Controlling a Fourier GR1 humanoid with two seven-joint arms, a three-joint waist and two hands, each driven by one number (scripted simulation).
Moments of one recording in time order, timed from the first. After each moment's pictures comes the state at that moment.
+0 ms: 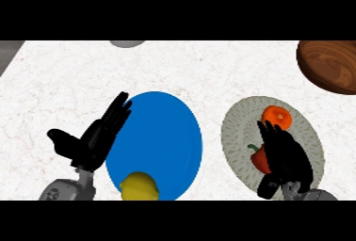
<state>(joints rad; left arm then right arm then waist) -0.11 0.17 -0.22 -1.56 0.29 0.01 0.11 -0.12 -0.41 0.48 -1.76 0.79 0.31 0.90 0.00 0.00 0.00</state>
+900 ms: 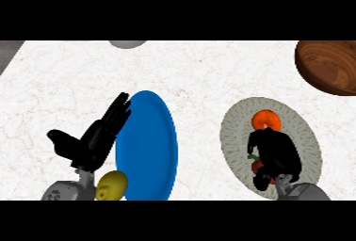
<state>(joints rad) -0.10 0.12 -0.17 -1.57 0.23 -0.04 0.13 -0.12 -0.31 0.42 -1.64 0.97 0.25 0.66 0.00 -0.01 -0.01</state>
